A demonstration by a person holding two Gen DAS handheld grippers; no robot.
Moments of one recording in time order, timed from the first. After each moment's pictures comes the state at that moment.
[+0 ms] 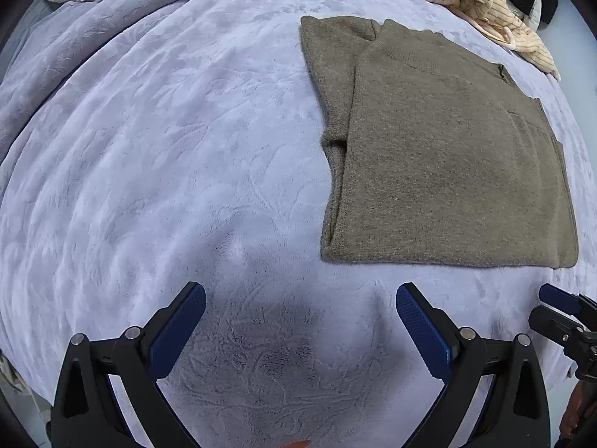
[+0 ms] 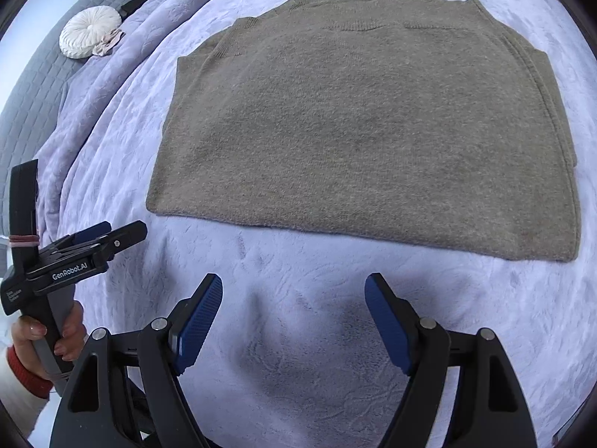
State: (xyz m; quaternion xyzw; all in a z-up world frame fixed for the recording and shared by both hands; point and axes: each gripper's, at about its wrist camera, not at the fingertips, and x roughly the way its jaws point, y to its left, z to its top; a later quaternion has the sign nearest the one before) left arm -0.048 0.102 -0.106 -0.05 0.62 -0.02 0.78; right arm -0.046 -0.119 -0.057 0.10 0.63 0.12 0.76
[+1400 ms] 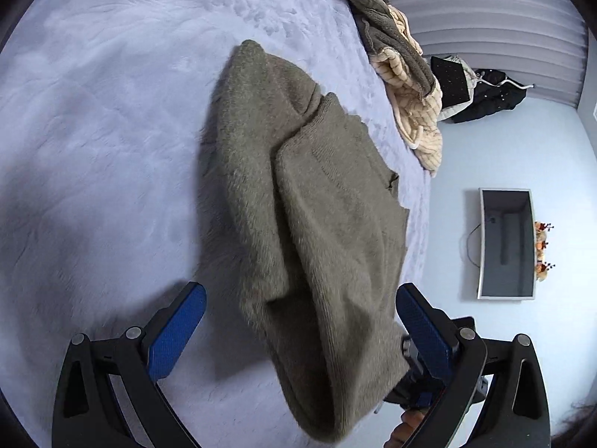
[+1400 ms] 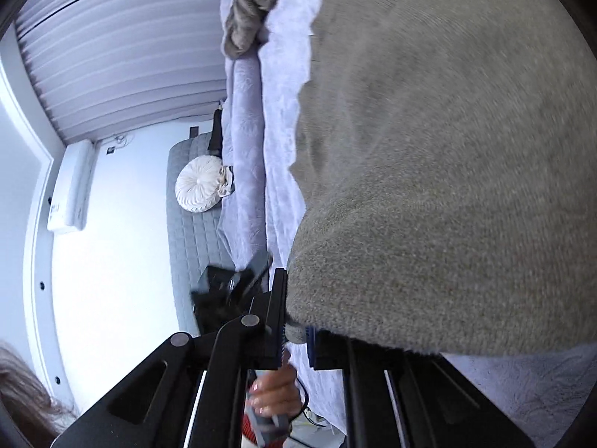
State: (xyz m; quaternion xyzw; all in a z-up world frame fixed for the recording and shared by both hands) left arm 0.075 0.137 -0.138 -0.41 0.58 -0.24 0.66; right arm 0.026 -0.100 -0.094 0.57 0.48 0.23 0.63
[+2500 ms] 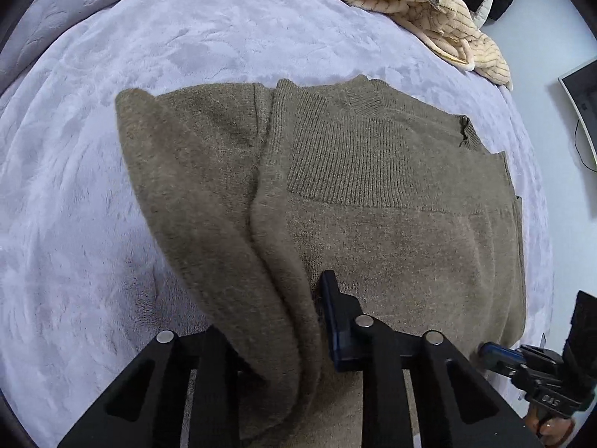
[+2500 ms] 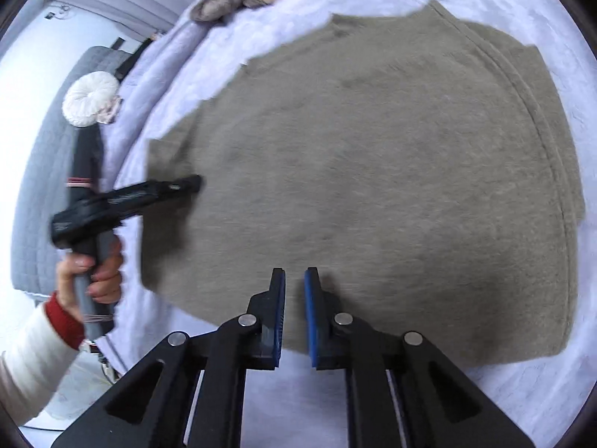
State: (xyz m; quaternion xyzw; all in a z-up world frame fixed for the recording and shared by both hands) left arm 0.126 0.033 -0.121 -0.10 0.62 -0.17 0.76; right arm 0.023 -0.175 -0.058 0.21 0.60 0.11 0.76
